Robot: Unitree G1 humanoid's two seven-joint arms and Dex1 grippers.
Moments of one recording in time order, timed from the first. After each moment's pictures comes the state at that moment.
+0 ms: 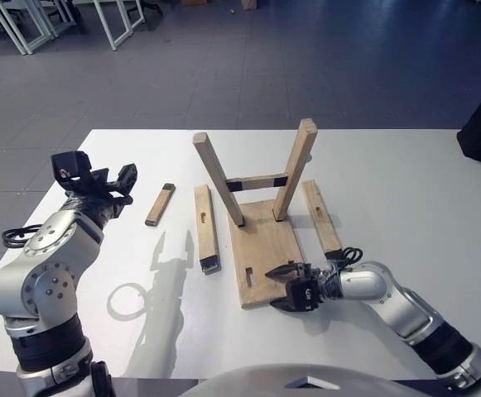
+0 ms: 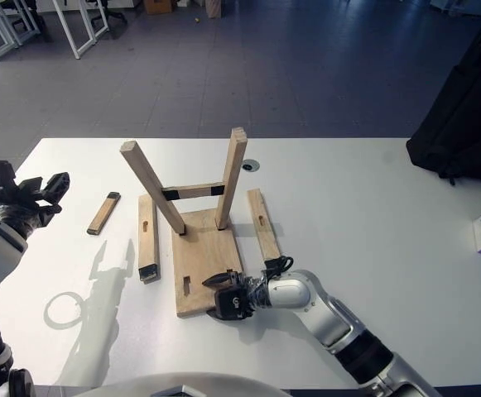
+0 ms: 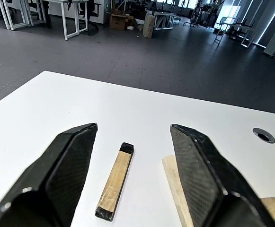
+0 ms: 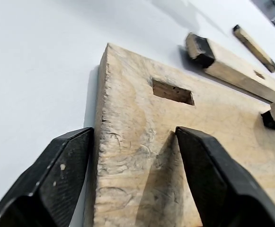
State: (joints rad) left arm -0.12 0.52 0.46 -0.47 -0.76 0.95 0.12; right arm -0.12 -0.57 0.60 -0.20 -0.22 -0.08 0.91
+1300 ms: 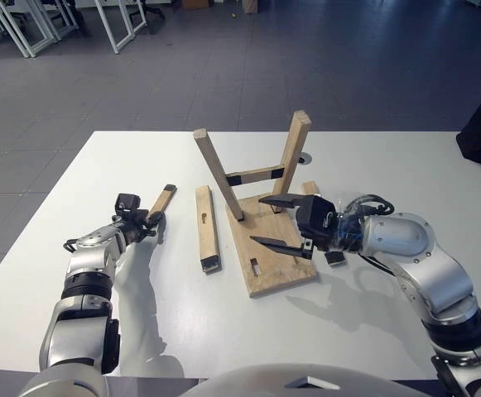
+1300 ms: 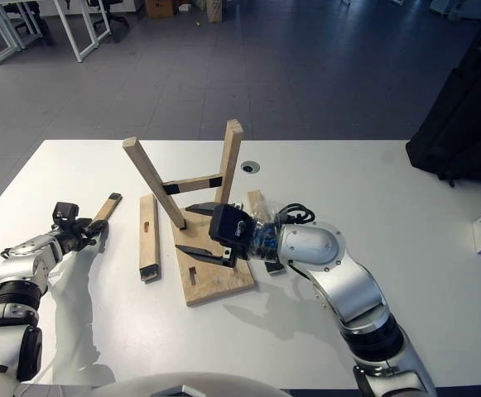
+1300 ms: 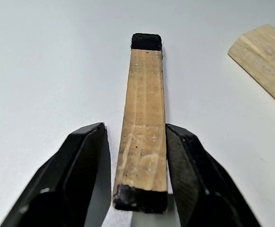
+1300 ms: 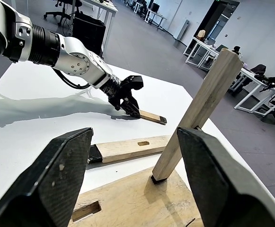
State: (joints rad) left arm -0.41 0.57 0.11 0.85 -0.23 0.23 -0.54; right arm -0.31 -0.48 0.31 -0.64 0.24 0.56 0.81
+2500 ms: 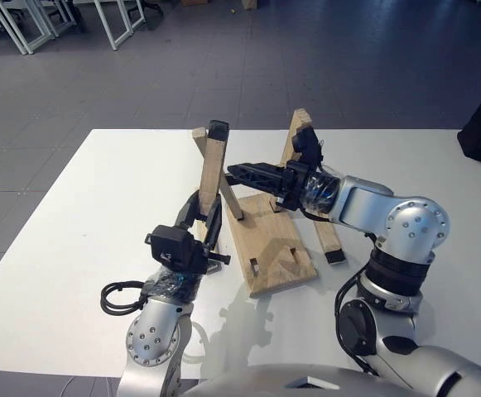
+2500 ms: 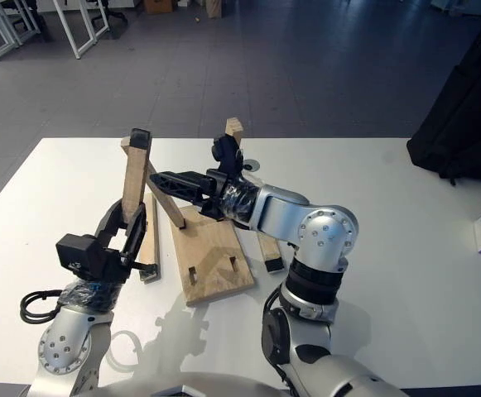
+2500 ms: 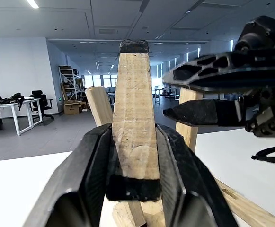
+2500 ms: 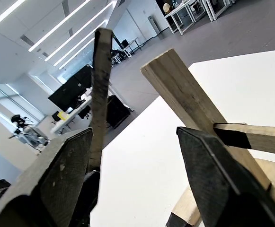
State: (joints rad) left arm 0.43 0.12 -0.19 -0.80 -0.02 0.10 -0.11; right arm -0.64 0.14 -0.29 -0.31 0.91 1.47 0.21
